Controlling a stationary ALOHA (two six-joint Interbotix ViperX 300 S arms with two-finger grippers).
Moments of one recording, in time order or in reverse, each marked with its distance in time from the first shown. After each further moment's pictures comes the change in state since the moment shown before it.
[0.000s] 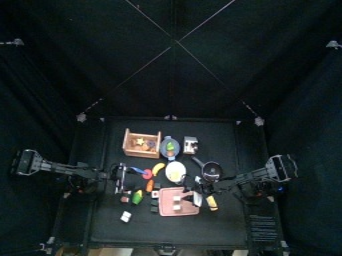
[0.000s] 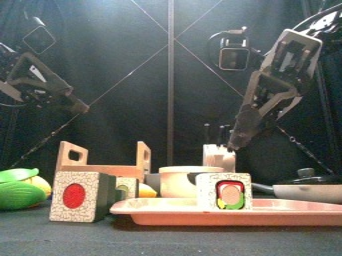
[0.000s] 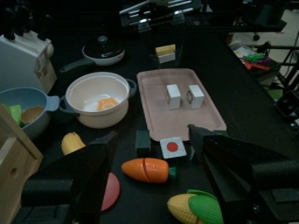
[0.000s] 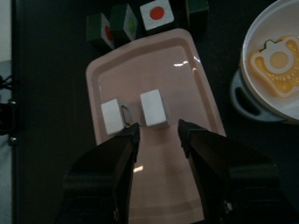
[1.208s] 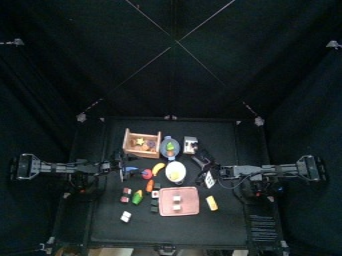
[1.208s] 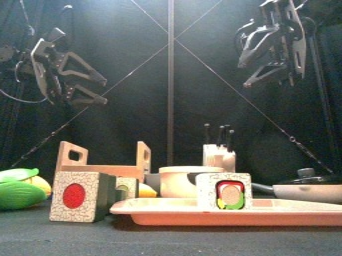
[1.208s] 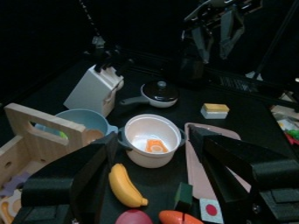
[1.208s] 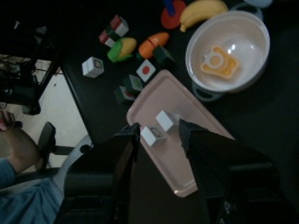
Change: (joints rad) left arm 0.161 -0.008 -0.067 -0.121 -0.083 0.005; right arm -0.140 -0.531 0.127 0.328 0.100 0.000
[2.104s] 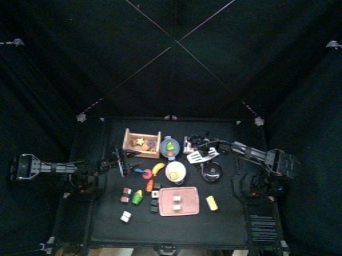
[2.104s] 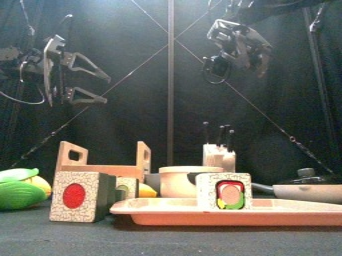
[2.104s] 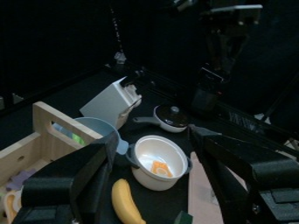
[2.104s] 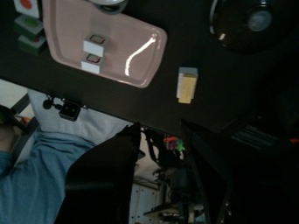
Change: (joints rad) left arm 0.034 0.000 -0.005 -0.258 -0.086 -0.006; right arm -0.364 0.417 -0.670 0.494 1.270 -0.005
